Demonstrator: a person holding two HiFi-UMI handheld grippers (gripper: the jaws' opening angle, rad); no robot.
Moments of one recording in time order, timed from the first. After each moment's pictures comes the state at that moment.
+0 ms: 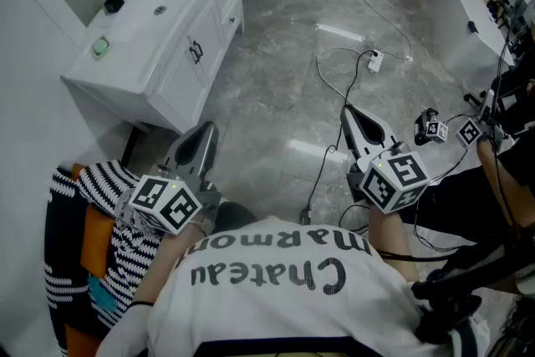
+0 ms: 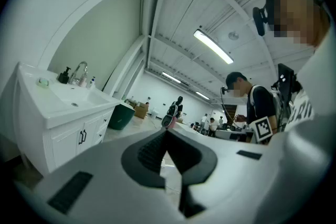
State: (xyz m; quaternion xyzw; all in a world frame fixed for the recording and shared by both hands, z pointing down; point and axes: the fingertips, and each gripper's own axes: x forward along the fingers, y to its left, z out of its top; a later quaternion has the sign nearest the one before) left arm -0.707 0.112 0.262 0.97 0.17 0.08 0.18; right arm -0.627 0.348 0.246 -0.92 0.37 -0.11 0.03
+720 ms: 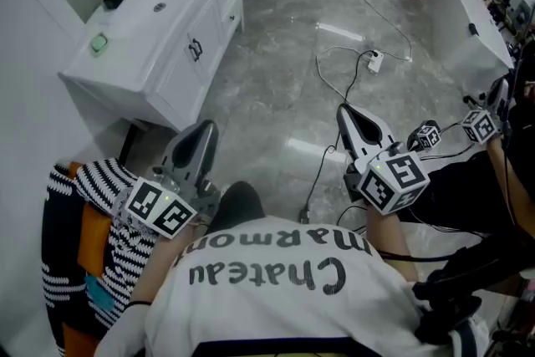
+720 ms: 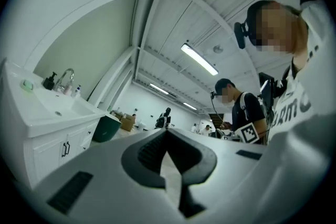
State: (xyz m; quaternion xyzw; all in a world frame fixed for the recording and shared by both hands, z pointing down) left arm -0.715 0.120 0.242 0.96 0.22 -0.01 0.18; right arm -0.629 0.337 0.250 -0.92 0.39 -0.09 0.03
